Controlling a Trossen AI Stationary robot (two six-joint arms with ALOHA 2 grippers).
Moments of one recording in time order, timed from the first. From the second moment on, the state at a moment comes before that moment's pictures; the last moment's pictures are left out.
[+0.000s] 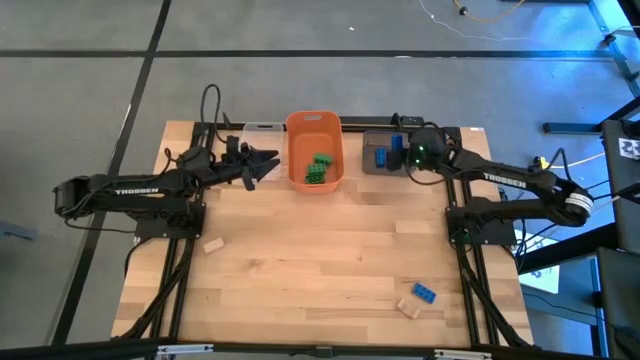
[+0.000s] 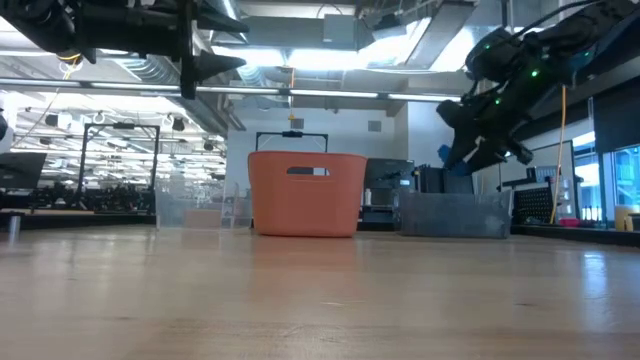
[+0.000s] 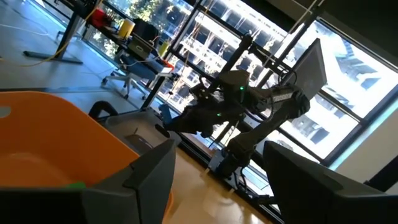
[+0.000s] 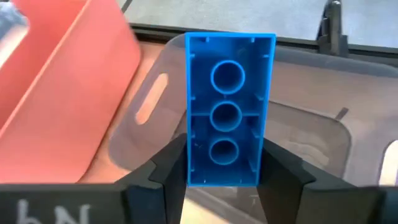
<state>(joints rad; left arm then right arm) 0.32 0.82 0.38 0.60 -0.02 -0.62 -0.61 1.08 0.56 -0.20 0.20 0.60</state>
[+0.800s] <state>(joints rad) 0.32 0.82 0.38 0.60 0.01 -0.65 -0.63 1.06 0.59 -0.15 0.12 0.60</state>
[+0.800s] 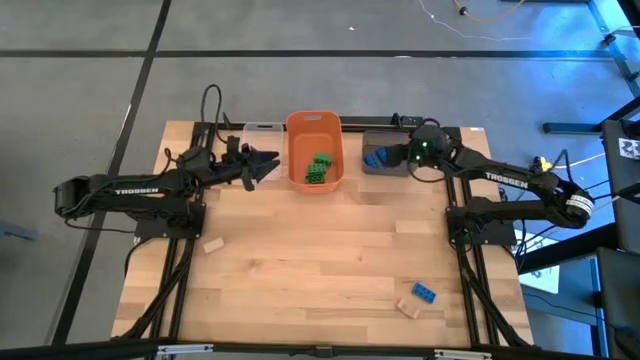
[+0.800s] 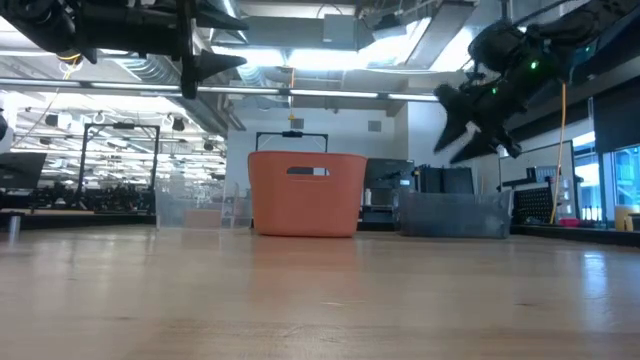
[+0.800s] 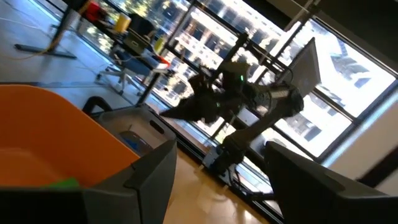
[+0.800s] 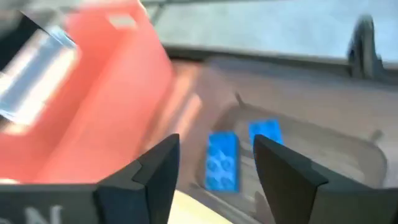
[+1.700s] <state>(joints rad) 0.09 1.02 0.92 -0.84 0.20 -0.27 -0.39 0.74 0.65 0.32 -0.34 0.62</state>
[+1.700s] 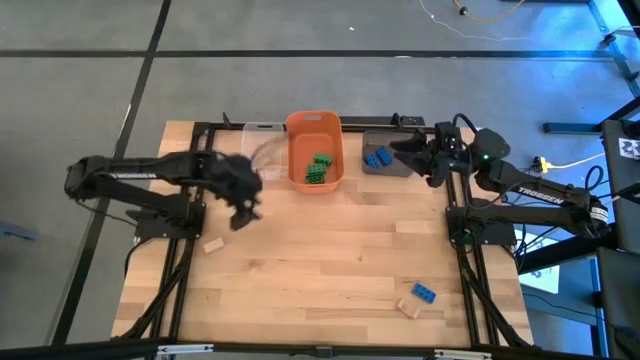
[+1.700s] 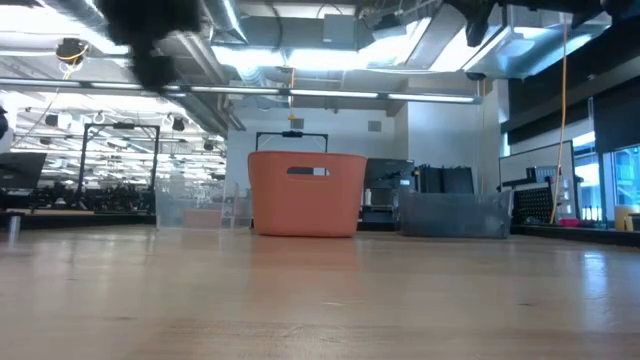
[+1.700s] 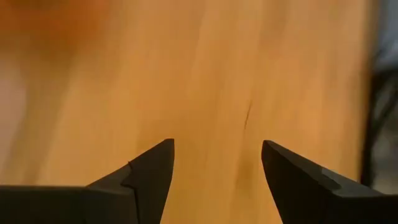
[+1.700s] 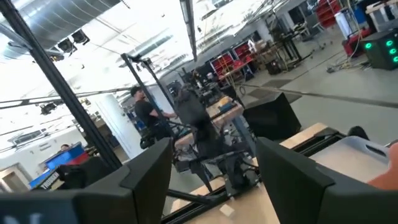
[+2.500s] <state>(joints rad) -0.33 1.07 0.54 -0.98 0.17 -0.96 -0.39 0.74 0.64 0.12 -0.33 0.56</state>
